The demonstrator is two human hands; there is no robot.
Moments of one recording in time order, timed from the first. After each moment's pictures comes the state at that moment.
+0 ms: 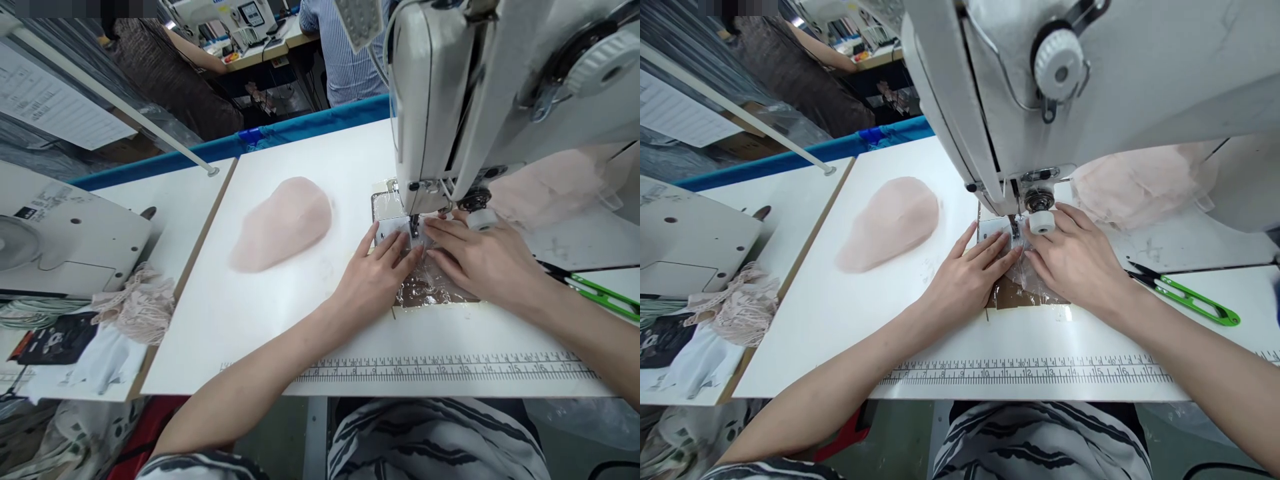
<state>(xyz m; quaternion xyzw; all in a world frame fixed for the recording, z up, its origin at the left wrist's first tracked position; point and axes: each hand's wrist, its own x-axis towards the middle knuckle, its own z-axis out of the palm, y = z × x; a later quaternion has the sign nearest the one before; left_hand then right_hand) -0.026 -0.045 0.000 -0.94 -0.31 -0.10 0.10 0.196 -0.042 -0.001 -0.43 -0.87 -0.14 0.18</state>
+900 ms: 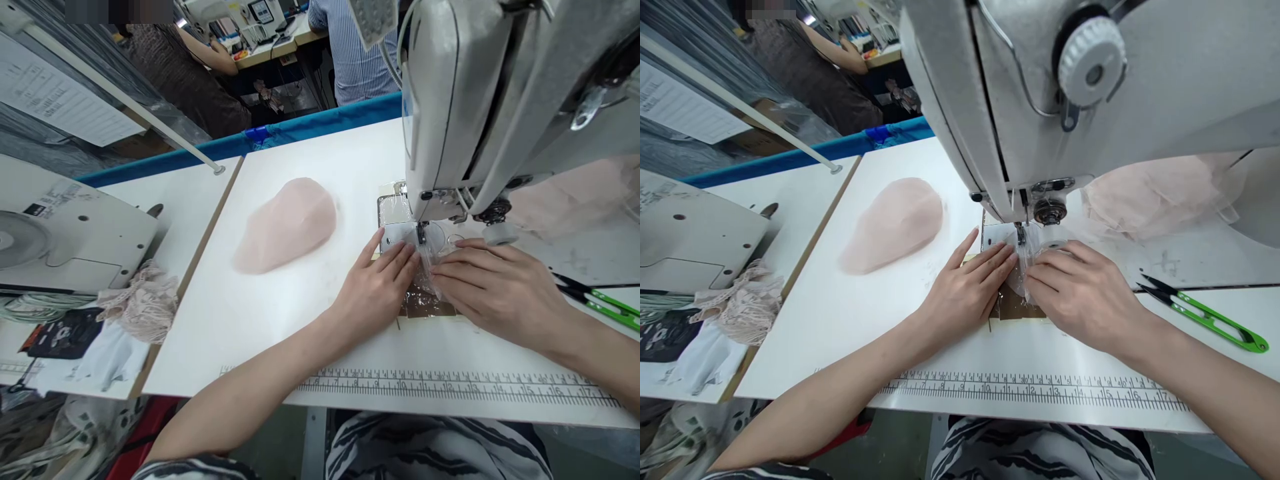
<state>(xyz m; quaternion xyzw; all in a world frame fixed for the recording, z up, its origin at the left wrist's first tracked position) -0.028 -0.049 -0.004 -0.93 -0.31 -0.15 0.12 0.196 -0.056 0.006 -0.28 -0.91 -0.14 0.26</state>
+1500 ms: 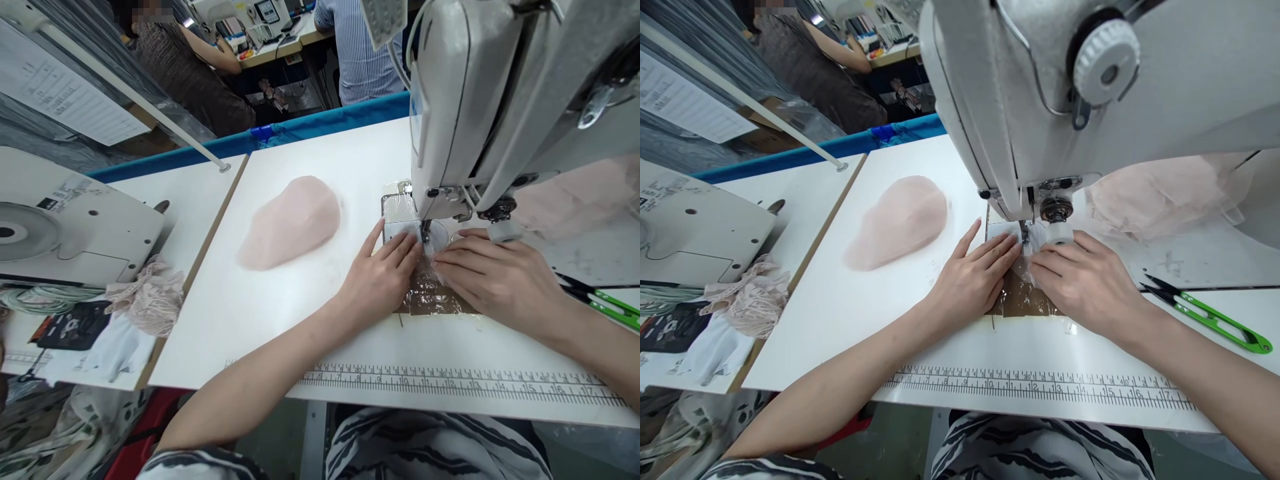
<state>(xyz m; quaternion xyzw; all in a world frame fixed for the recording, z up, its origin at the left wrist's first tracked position) -0.028 -0.040 -0.003 -0.93 -0.32 -0.14 0.10 0.198 -0.046 0.001 -0.30 -0.91 -0.16 0.25</state>
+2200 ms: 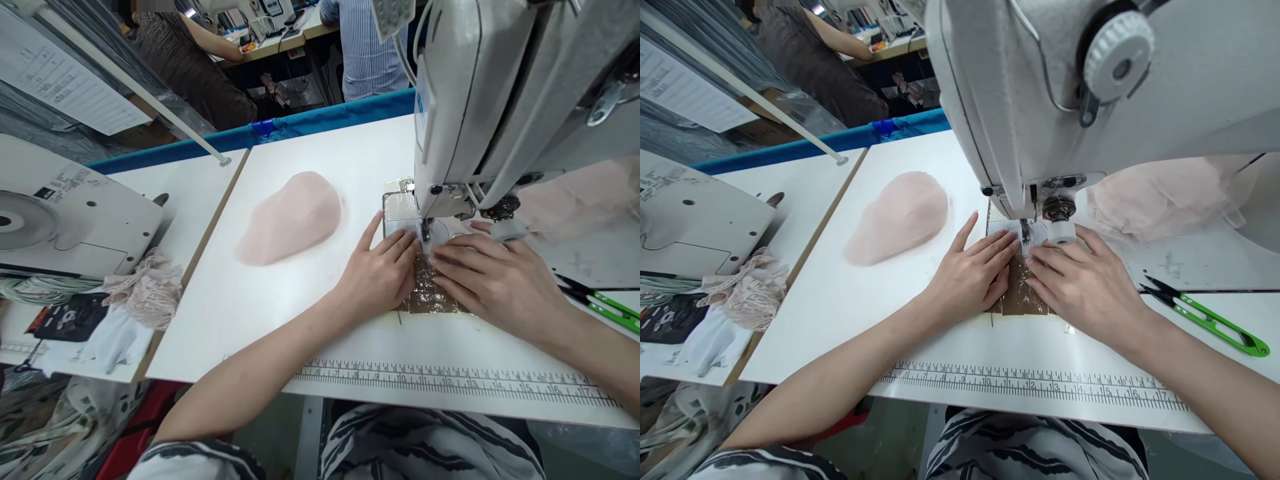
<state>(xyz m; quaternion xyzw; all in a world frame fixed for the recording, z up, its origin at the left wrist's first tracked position) -0.026 -0.037 -0.004 -0.92 -0.33 -0.18 0.09 0.195 -0.053 0.001 -0.34 -0.90 -0.15 0.24</state>
